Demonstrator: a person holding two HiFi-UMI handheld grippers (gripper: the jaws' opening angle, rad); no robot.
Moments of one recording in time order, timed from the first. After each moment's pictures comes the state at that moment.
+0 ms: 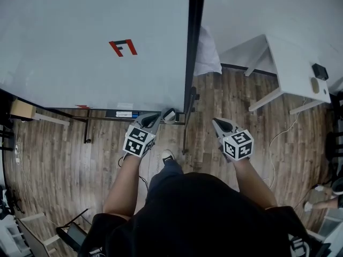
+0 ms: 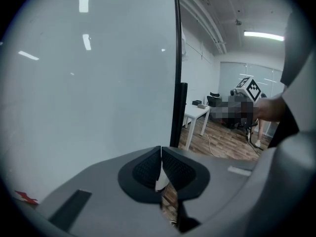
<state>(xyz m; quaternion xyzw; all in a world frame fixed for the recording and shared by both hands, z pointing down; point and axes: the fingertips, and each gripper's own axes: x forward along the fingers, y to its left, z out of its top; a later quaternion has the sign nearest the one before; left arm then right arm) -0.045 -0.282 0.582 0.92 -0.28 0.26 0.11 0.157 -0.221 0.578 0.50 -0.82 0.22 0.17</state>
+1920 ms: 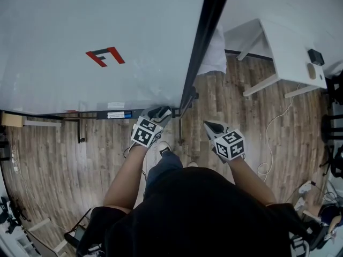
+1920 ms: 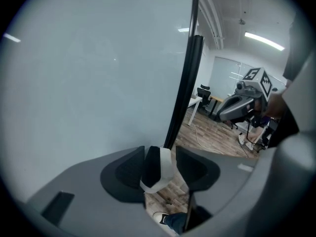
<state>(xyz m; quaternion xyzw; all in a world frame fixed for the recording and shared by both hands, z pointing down) -0.002 -0.306 0.677 0.92 -0.20 0.31 0.16 0.129 -0.217 0.643 0.48 -0.80 0.29 0.22</state>
